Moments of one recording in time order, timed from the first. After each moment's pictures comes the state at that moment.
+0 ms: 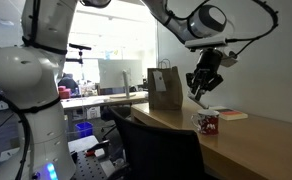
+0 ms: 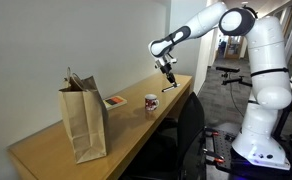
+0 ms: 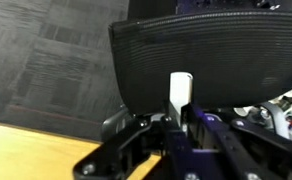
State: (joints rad) arm -0.24 0.32 -0.14 -1.74 -0.15 1.51 -0.44
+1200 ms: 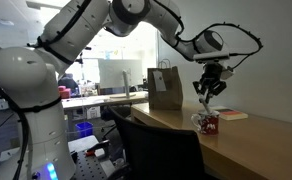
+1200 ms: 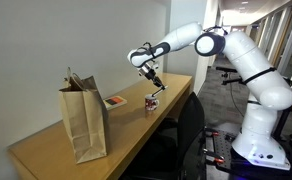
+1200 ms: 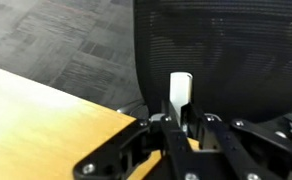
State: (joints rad) arm -0.17 0.72 -0.06 -1.24 -0.31 1.26 -0.45
